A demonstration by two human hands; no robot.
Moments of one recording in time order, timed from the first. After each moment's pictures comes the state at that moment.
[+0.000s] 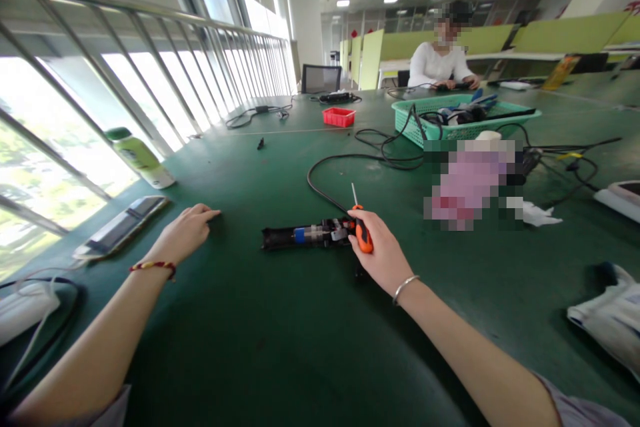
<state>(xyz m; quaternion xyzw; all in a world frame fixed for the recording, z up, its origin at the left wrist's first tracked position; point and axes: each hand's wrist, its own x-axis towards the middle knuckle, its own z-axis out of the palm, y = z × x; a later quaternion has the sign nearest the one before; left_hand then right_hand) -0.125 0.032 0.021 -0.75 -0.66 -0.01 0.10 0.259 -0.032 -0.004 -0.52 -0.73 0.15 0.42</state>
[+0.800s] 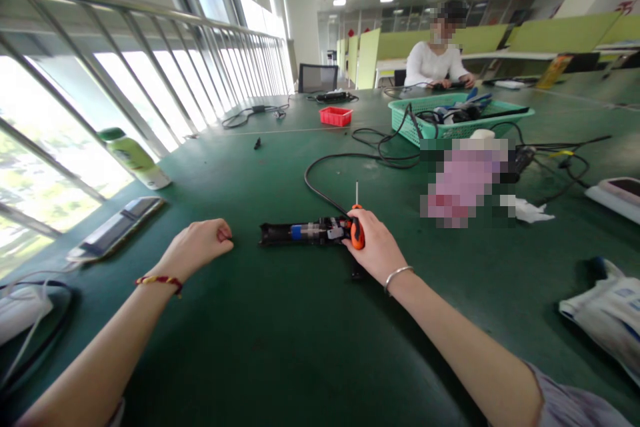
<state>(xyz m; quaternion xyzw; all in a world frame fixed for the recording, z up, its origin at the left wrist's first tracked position) -0.065 -0.001 0.048 -0.71 -0.70 0.00 0.00 0.261 -0.020 -0.008 -0.55 -0.74 0.10 0.37</state>
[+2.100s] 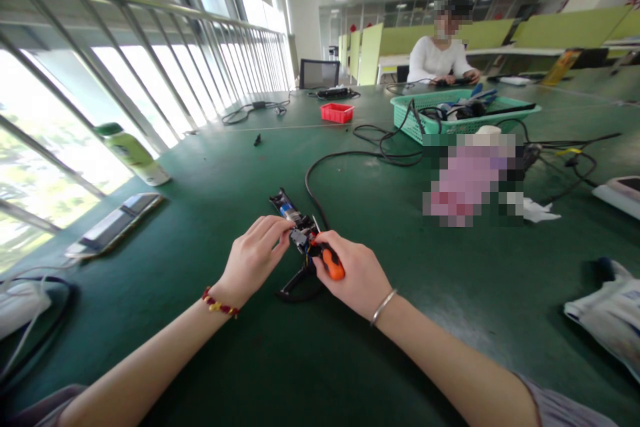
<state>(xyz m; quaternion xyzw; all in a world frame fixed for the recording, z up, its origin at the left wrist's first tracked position) 0.026 -0.028 0.018 -0.85 -0.41 -0.30 0.13 0.224 -0.062 0.013 -0.47 -0.79 0.18 0.35</state>
